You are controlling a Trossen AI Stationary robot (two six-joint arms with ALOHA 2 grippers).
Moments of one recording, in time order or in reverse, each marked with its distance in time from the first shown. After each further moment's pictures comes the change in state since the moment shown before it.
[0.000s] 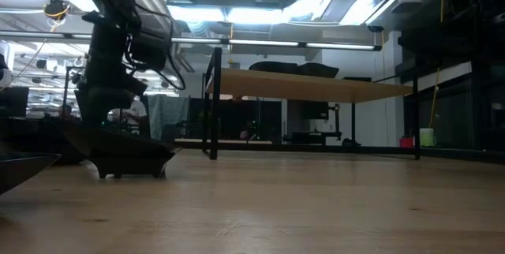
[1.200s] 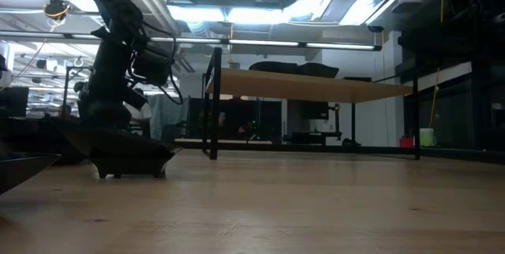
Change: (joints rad) left arm 0.080 0.111 0.000 0.047 -0.048 0.042; right arm 0.000 0.000 0.000 0.000 0.000 0.000
